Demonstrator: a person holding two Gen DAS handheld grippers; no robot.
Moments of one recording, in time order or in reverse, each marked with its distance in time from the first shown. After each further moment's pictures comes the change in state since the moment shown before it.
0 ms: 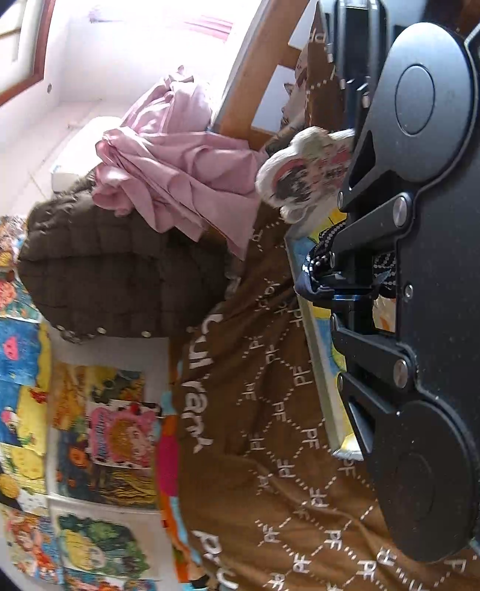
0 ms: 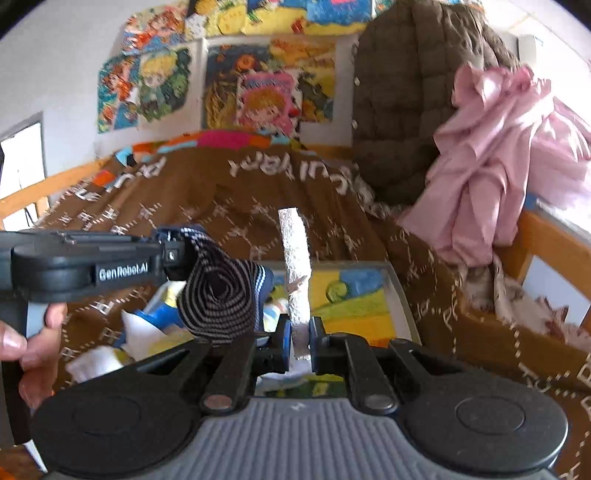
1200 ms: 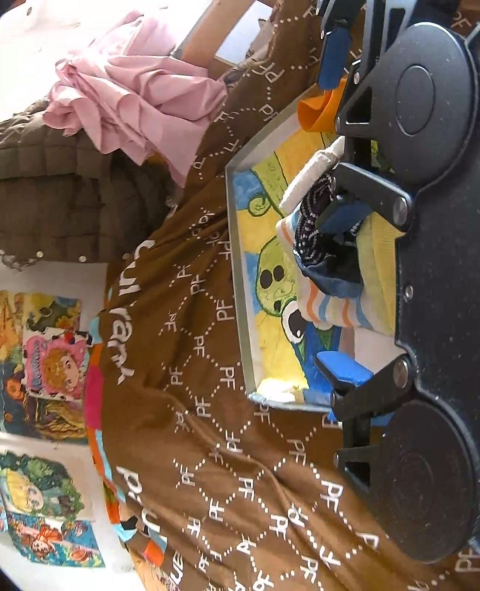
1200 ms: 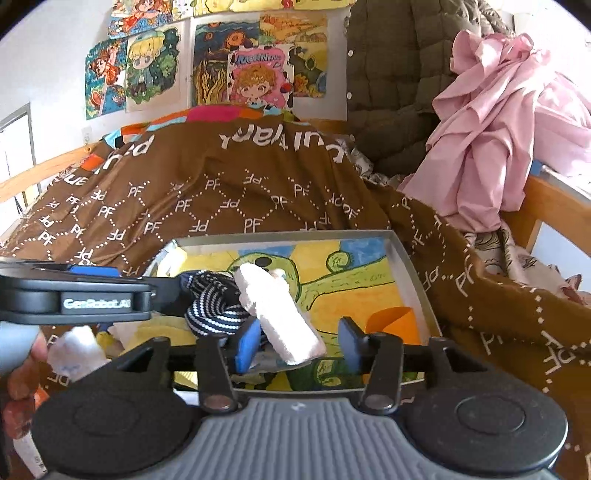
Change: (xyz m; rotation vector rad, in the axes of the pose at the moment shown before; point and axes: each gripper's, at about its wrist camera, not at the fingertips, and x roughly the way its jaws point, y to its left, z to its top) left arm -0.001 0.014 -0.026 -0.118 0.177 0.213; right arm 0.018 0.004 -0.013 0.026 0.052 -0.009
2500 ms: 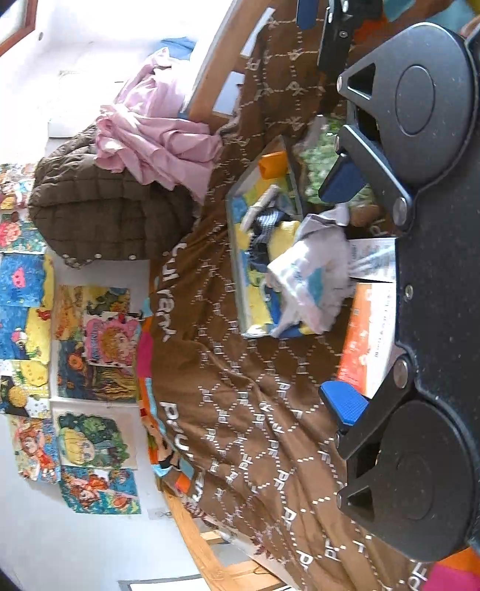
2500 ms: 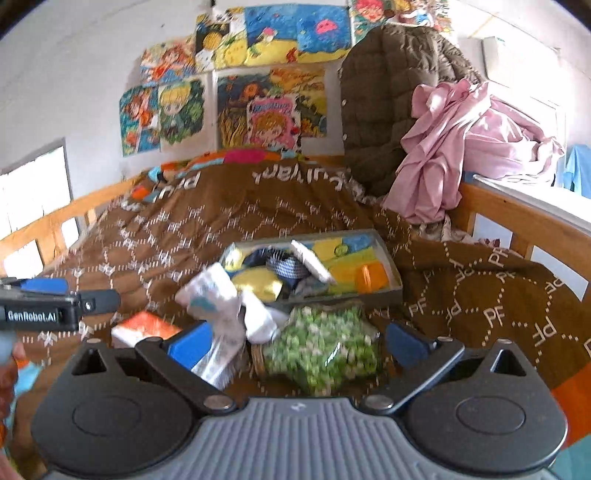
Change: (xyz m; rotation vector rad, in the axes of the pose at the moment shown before) left arm -0.249 0.013 -0.107 0.048 -0.113 0.046; right arm -0.230 0.028 -0.086 0.038 -0.094 0.033
